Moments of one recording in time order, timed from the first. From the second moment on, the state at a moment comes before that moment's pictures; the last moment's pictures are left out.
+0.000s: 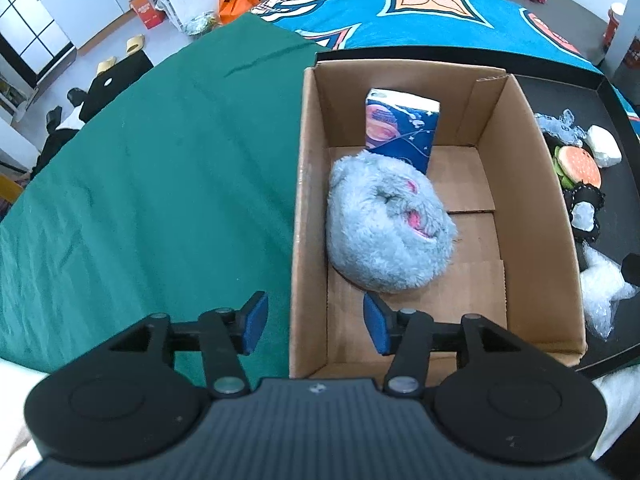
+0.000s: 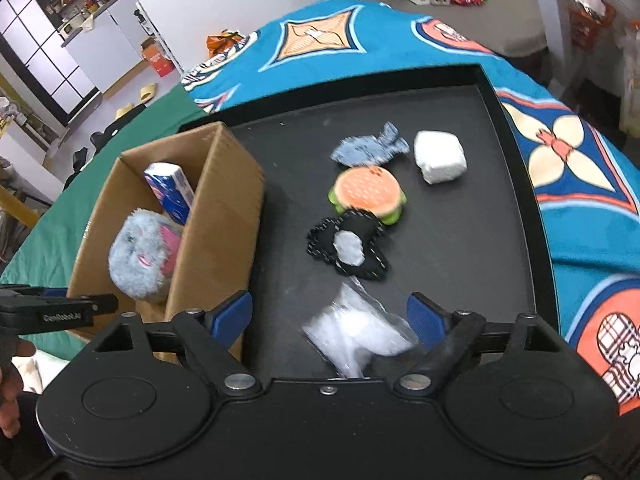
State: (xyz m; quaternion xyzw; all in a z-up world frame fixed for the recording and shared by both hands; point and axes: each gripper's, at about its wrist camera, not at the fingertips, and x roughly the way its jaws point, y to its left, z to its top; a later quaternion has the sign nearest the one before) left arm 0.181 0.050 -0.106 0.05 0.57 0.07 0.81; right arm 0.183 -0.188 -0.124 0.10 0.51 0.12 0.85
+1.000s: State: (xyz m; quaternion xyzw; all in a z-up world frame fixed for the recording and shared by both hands) left arm 0.189 0.024 -0.110 0.12 0.59 0.10 0.79; right arm 0.188 -0.224 -0.189 0.20 0.55 0.13 0.80
